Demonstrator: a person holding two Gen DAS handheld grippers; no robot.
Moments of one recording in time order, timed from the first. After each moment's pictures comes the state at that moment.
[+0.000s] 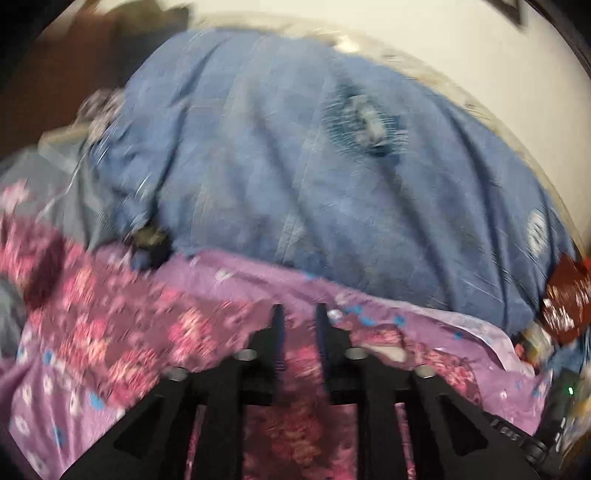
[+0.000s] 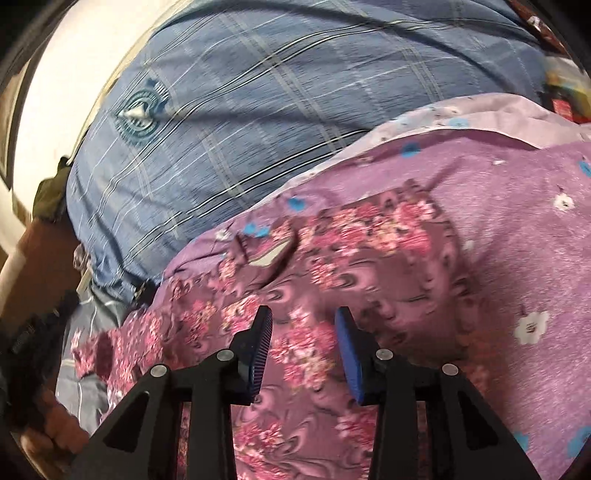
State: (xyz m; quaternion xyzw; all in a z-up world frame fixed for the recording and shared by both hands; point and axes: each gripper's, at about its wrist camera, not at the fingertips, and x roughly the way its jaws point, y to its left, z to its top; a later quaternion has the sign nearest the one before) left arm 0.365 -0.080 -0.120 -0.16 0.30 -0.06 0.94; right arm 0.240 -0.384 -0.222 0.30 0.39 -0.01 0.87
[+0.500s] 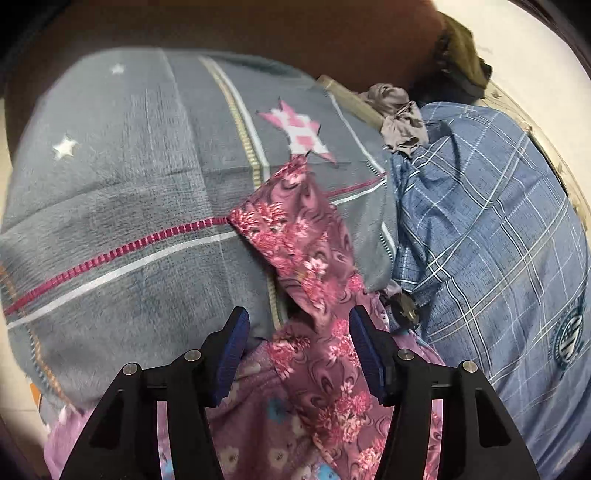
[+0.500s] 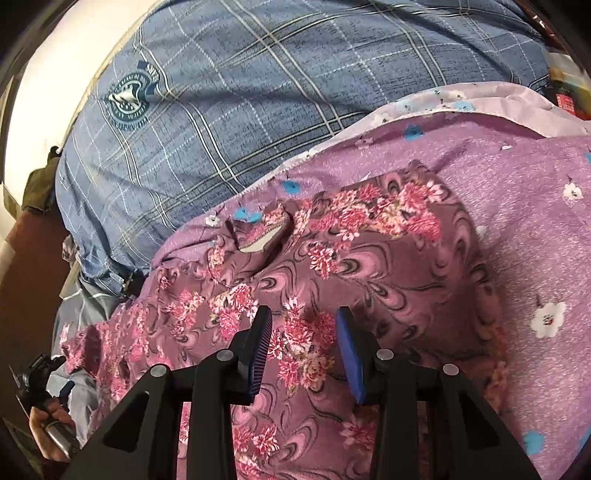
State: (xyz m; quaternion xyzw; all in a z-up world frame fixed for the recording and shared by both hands) left arm 0.347 0.166 -0.154 -0.41 0.28 0.23 0.84; right arm 0.254 -0.360 -0.238 0.27 0.42 -0.01 0.87
